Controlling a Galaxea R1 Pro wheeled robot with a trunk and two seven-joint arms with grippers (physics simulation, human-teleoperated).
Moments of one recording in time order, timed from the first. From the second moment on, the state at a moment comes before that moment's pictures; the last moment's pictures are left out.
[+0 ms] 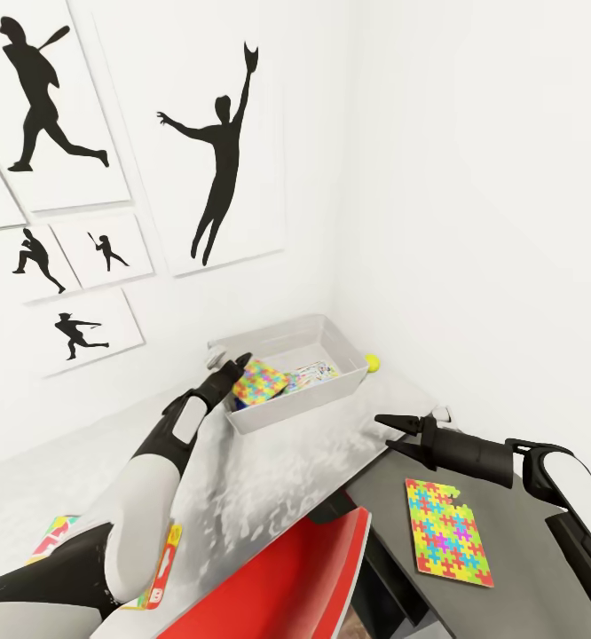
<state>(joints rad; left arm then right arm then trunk) -0.98 -0.16 0.39 -0.54 0.39 0.20 -0.26 -0.41 -0.39 0.06 -1.59 -1.66 1.05 -0.12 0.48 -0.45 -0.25</state>
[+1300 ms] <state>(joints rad) -0.80 0.34 0.41 -0.73 0.40 0.83 -0.82 -0.41 -0.39 0.03 -1.61 -1.67 1.05 -0.10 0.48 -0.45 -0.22</state>
